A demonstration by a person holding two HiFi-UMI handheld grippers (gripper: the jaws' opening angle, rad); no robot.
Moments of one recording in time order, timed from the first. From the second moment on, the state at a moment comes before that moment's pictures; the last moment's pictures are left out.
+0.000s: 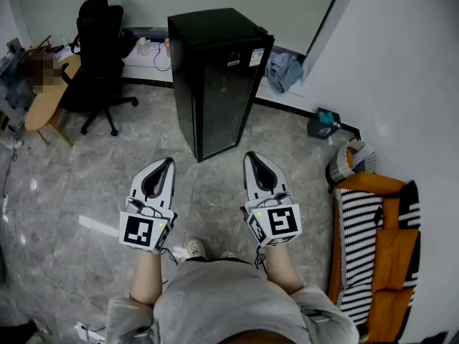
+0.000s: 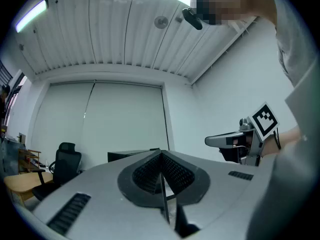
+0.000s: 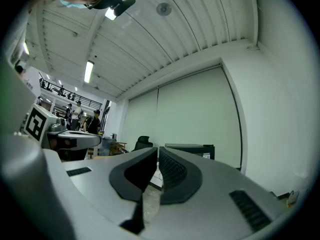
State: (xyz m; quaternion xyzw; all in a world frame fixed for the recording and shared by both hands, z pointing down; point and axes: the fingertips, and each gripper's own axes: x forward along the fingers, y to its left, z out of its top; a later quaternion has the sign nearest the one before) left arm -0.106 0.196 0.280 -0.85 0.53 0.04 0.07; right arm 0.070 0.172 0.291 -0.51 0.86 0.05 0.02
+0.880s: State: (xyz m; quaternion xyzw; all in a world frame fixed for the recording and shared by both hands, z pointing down) left arm -0.138 0.169 0.288 -0.85 0.52 0.04 0.07; right arm 0.044 0.149 0.297 -0.53 0.84 0.04 0.03
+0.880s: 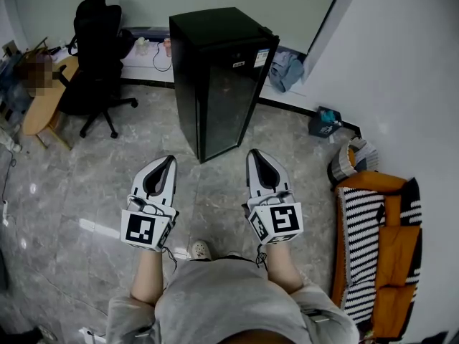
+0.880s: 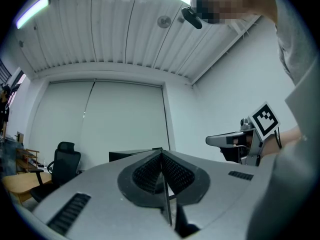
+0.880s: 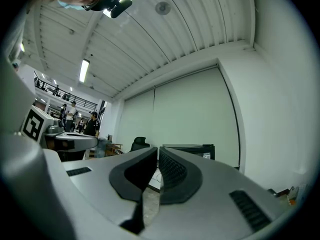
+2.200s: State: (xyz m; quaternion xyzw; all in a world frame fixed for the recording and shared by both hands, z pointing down) left arm -0.130 0.007 0.294 -0.86 0.51 0.06 0.06; right arm 0.057 -0.014 0.299 -0.54 0.84 0.05 0.04
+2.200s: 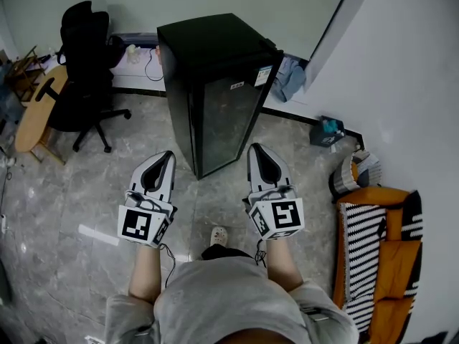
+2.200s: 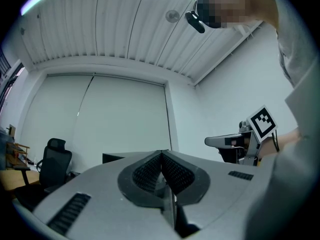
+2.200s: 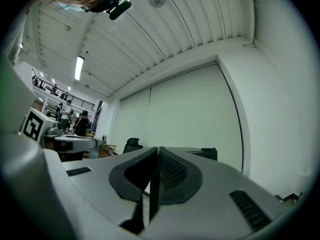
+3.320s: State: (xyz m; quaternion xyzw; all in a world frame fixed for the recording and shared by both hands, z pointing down) left arm -0.101 -0.143 0.321 -0.83 0.56 0.01 0.03; right arm 0.090 -0.176 0.328 -0.50 0.87 0.01 0.03
